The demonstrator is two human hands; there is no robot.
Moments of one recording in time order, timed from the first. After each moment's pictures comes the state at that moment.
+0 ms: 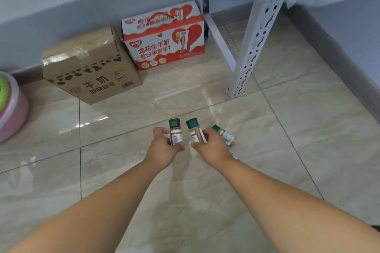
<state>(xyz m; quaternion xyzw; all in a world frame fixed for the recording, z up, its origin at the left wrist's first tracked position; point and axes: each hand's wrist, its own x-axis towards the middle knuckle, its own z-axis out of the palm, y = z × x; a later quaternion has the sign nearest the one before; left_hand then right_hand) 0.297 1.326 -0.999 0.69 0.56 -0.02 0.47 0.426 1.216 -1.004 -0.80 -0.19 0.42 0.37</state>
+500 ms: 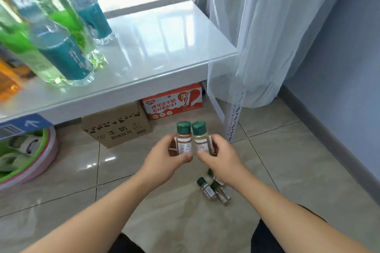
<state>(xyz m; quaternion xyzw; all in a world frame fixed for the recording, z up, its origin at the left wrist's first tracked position) 0.318 1.319 -0.777 0.77 0.41 0.09 0.48 0.462 1.189 -0.784 -0.74 -0.32 0.34 0.48</state>
